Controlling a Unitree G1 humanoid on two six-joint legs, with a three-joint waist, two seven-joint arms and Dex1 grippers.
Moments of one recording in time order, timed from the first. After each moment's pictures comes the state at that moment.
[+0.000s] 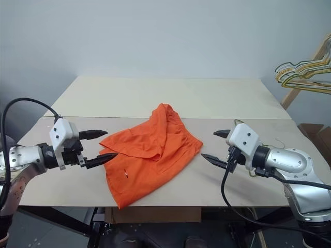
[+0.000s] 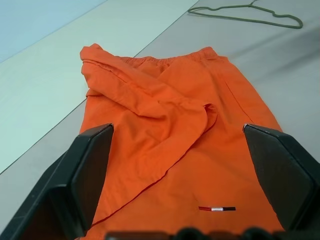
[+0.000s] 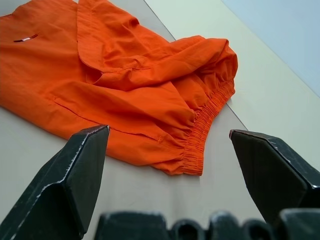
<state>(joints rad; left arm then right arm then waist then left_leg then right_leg) -0.11 0.85 0.22 -0.40 -0.51 0.52 -0.94 -0.11 -0.86 -0.14 -0.43 0.37 0.40 0.88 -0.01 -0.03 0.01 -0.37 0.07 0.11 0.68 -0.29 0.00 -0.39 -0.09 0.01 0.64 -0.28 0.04</state>
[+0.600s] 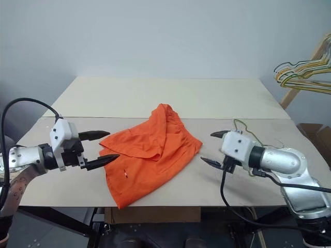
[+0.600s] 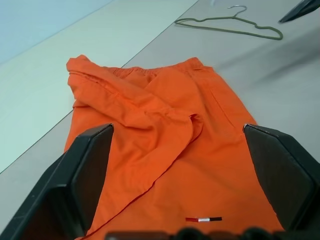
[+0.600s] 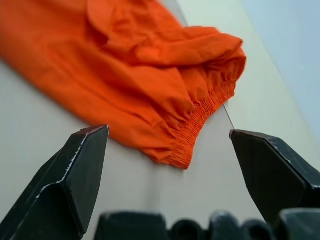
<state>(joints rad) -0.11 0.84 0.22 -0.43 -0.55 0.54 -0.94 -0.16 -0.90 0.03 -0.31 0.09 0.07 0.91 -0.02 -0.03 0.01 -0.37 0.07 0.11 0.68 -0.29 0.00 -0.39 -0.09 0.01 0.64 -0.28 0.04</state>
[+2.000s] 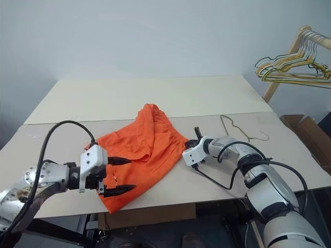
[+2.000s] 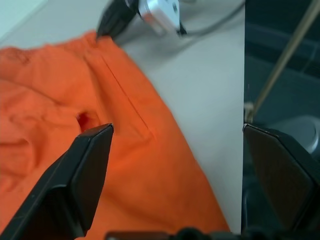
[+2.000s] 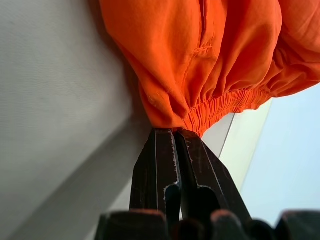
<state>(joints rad) -0.03 0.91 -0.05 -0.58 -0.46 0.61 -0.94 -0.87 -0.56 0.62 0.93 -0.78 -0.72 0.32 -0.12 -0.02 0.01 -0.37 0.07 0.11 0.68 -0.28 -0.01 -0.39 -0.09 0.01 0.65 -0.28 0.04</state>
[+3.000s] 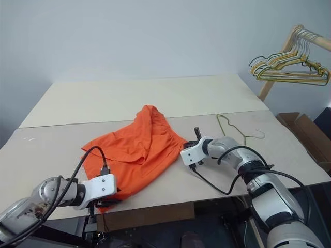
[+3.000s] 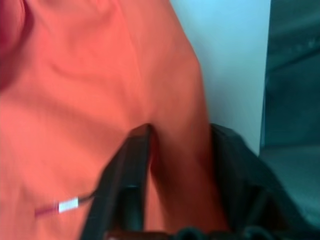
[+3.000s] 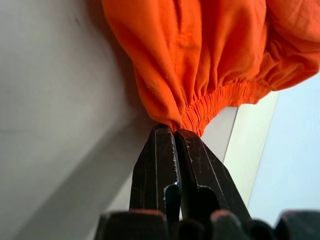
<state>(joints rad) 0.05 1.06 -0.26 -0.57 -0.11 0.60 -0.90 -0.77 -0.60 0.55 0.69 -0.68 -0.60 0.48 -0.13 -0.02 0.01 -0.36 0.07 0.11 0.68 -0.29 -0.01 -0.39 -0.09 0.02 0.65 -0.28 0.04</state>
